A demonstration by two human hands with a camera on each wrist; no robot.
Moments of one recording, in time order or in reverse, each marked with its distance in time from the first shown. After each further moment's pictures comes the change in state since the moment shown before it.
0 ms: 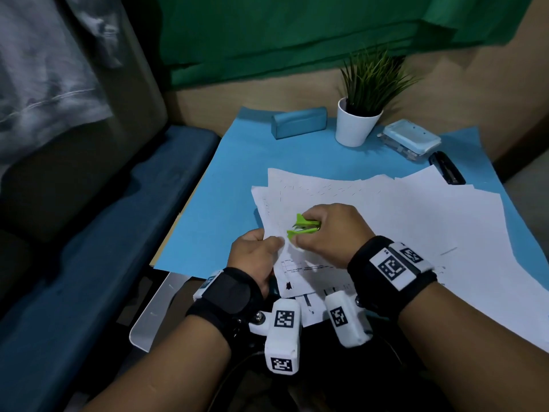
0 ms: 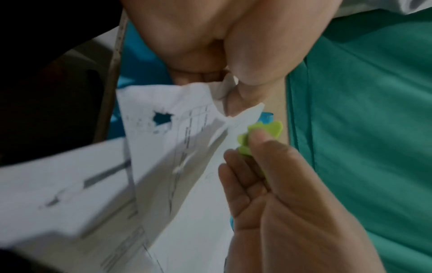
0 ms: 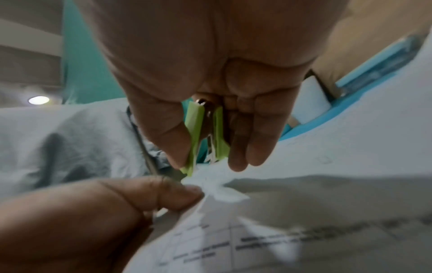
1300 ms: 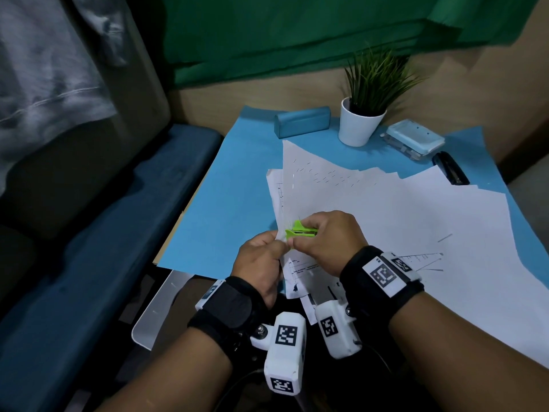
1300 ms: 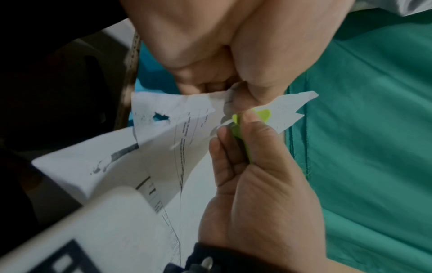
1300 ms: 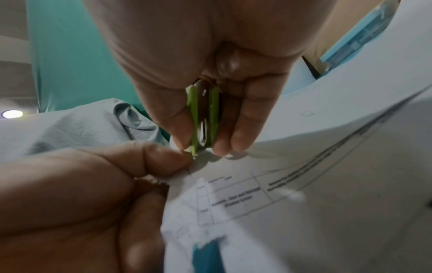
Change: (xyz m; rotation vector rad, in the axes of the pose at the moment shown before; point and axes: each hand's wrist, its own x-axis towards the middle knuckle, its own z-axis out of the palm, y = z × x) left_hand -0.015 -0.005 0.000 -0.077 -0.108 0.055; right_hand -0.008 -0.004 0.017 0.113 0.052 0.031
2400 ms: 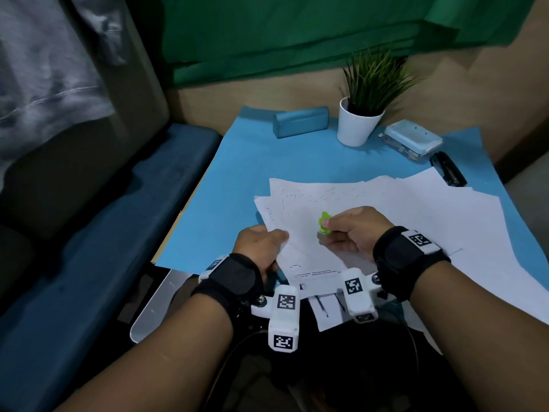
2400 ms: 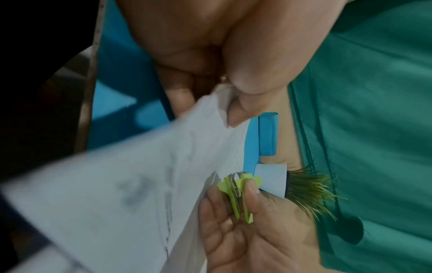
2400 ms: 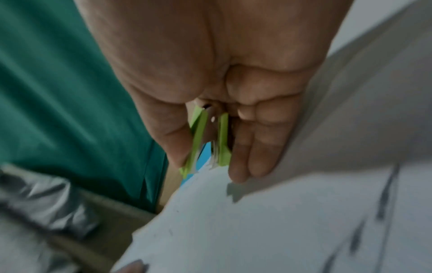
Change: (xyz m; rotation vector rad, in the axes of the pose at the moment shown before) left_hand 0.026 0.010 0.001 0.235 0.104 -0.078; right_hand 0.027 0.048 -0.027 0.810 -0.106 0.529
